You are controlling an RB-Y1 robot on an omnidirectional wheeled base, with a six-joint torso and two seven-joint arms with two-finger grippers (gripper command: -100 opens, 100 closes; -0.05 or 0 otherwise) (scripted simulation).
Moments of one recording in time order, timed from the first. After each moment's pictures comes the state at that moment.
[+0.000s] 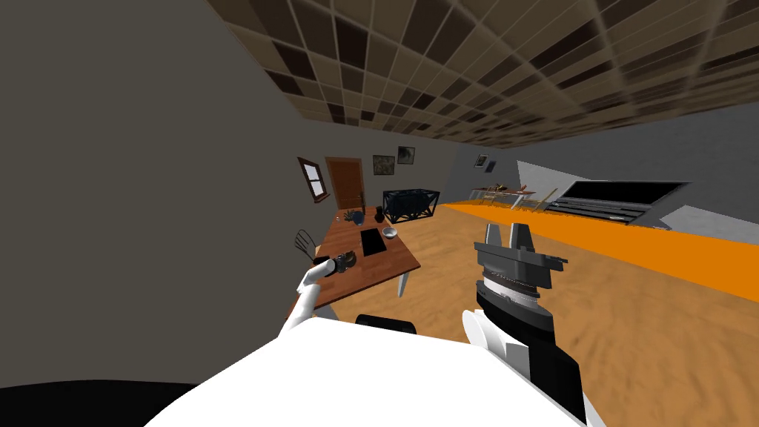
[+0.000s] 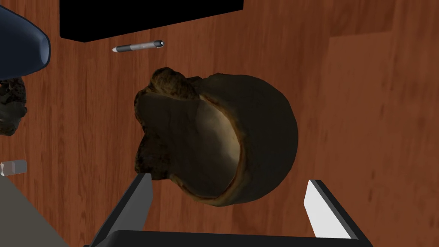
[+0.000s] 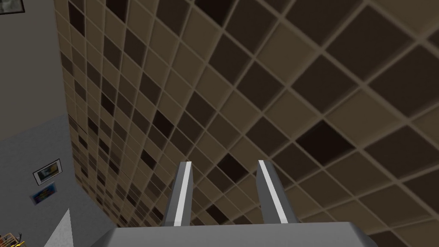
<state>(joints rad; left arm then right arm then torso) -0.10 0.12 0.38 -1.38 0.43 0.86 -0.18 0.52 0.03 -0.07 -2.38 -0.09 -0.63 -0.06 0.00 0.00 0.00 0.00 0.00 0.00</state>
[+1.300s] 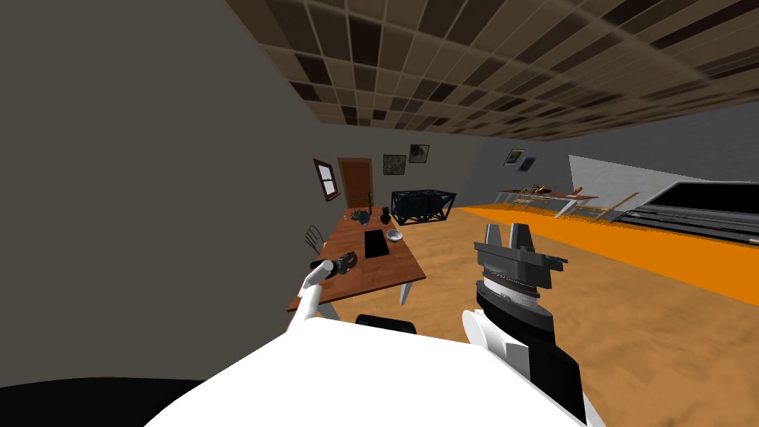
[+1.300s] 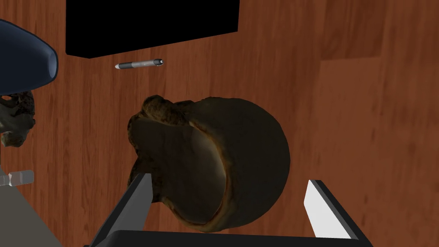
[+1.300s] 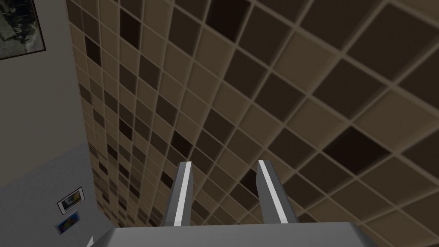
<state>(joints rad) -0.14 0.03 0.54 -1.34 0.55 0.92 -0.54 0.52 0.03 -0.07 -2.38 -0.09 -0.63 -0.06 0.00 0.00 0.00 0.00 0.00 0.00</state>
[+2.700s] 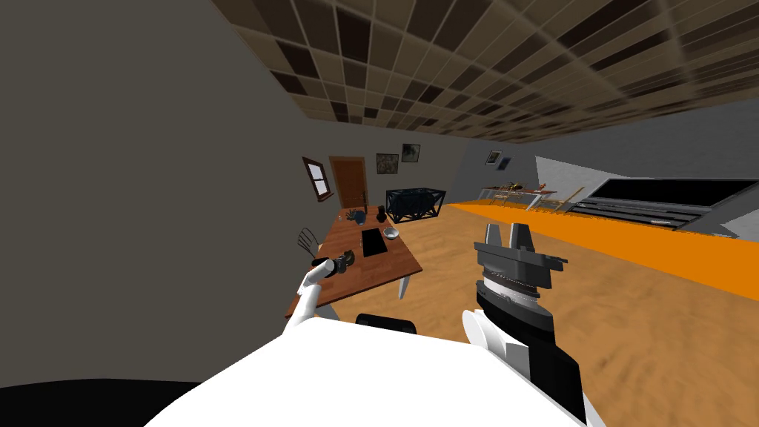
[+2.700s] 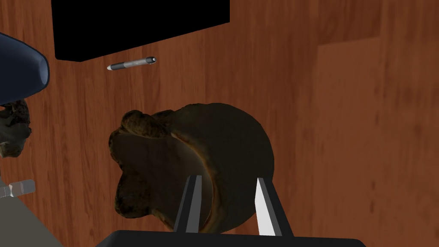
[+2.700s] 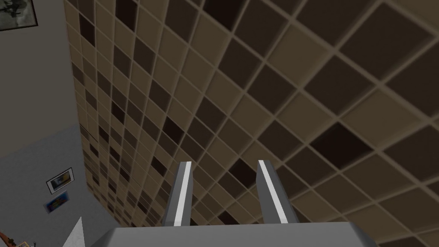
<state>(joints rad) -0.12 0.08 0.45 -1.36 0.48 0.89 -0.40 0.52 0.03 -0.07 -2.38 -0.09 -0.63 -0.06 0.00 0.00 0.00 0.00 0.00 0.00</state>
